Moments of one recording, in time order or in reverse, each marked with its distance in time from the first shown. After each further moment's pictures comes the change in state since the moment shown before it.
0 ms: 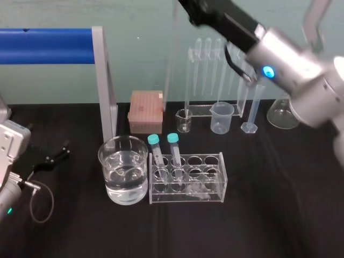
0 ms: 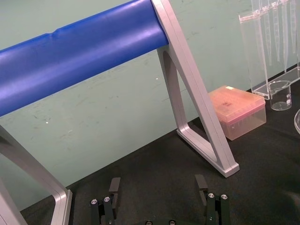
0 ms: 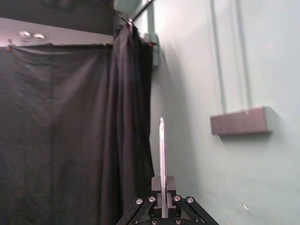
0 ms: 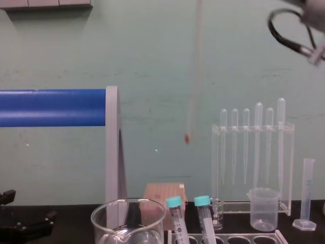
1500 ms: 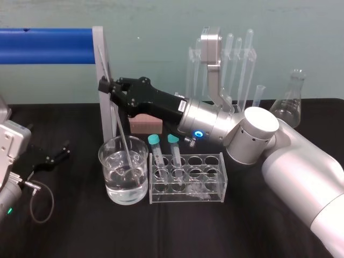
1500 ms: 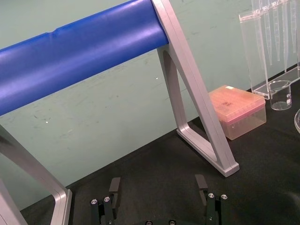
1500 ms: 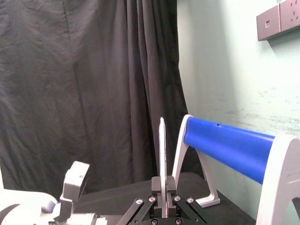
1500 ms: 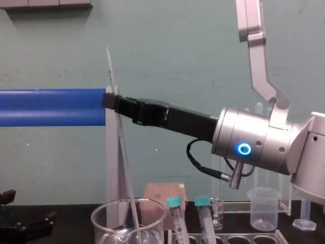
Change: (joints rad) left arm 0.000 0.000 0.000 0.000 0.000 0.000 0.000; right arm 0.103 -0.191 -0.232 0.483 -0.122 -0.098 0.199
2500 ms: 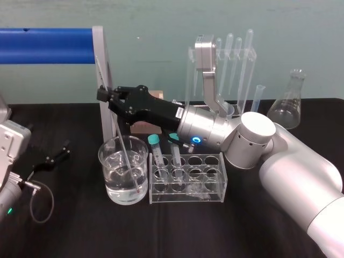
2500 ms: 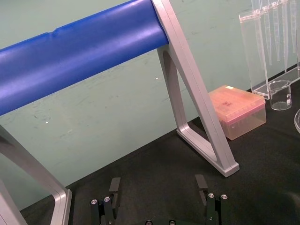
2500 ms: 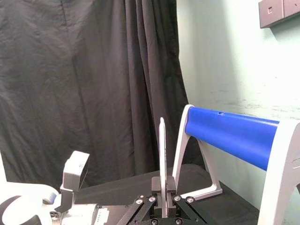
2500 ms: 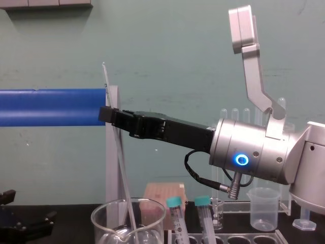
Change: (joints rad) left arm 0.000 0.000 0.000 0.000 0.000 0.000 0.000; right arm -0.015 -0.016 0.011 0.018 -0.033 0.016 0.008
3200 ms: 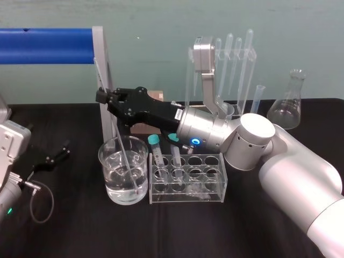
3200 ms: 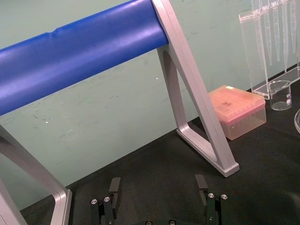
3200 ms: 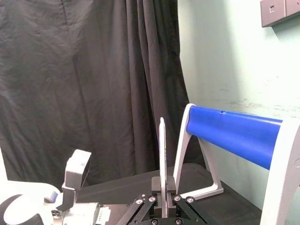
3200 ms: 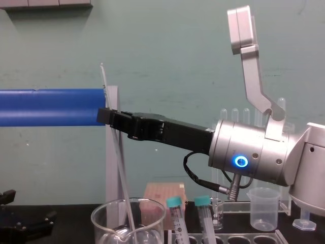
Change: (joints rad) left arm 0.000 0.000 0.000 0.000 0.000 0.000 0.000; right arm -0.008 0.000 0.001 -0.011 -0.008 0.002 -0.004
